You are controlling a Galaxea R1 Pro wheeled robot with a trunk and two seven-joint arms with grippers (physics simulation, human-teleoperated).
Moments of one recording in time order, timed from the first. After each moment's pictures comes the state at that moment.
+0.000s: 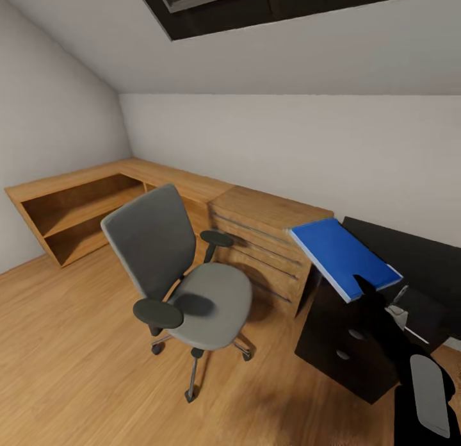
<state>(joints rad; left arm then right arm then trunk) 0.15 -0.05 -0.19 -0.96 0.41 0.16 0.46 -0.37 0.13 -0.63 -1.49 -1.15 0.57 -0.01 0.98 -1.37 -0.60</state>
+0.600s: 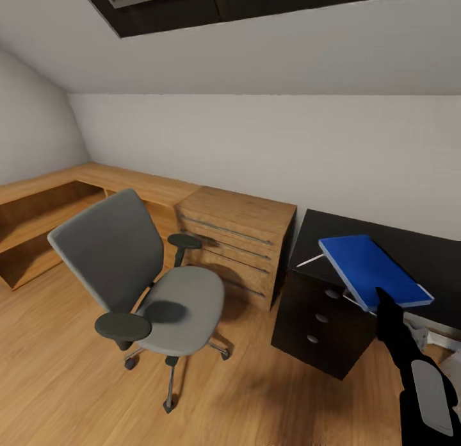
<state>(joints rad) 0.15 -0.05 -0.19 -0.94 0.41 0.09 0.46 -0.37 0.06 -0.64 -1.35 -1.15 0.31 -0.02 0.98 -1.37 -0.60</state>
